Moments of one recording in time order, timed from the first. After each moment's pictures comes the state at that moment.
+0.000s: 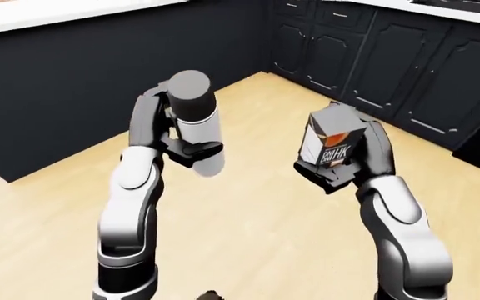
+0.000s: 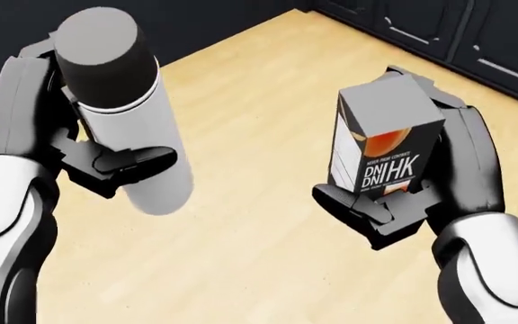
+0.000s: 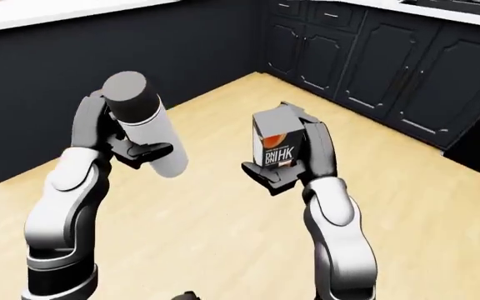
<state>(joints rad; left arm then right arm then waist) -0.55 0.14 0.09 -0.33 0.03 0.67 -0.03 -0.32 -0.11 -0.10 -0.59 0.09 0.74 0.04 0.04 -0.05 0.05</state>
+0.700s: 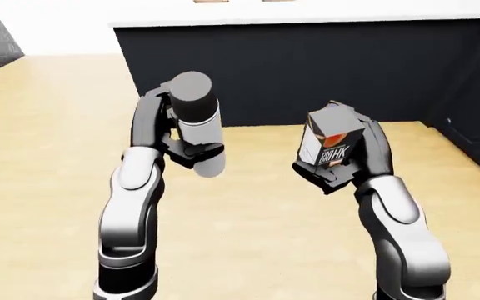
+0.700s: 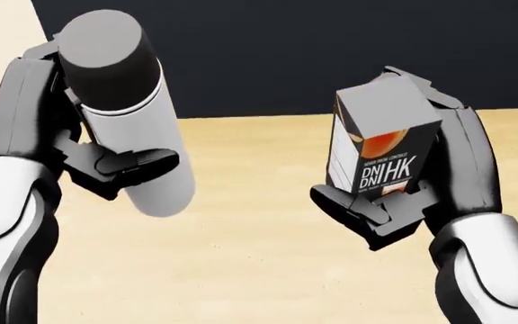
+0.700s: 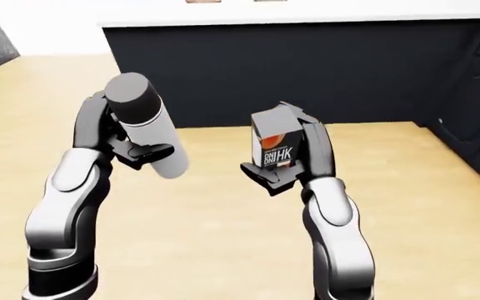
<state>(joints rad) -0.54 0.14 0.08 -0.33 0.03 0.67 -0.03 -0.32 -0.10 -0.10 -0.59 0.08 0.73 0.05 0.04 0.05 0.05</state>
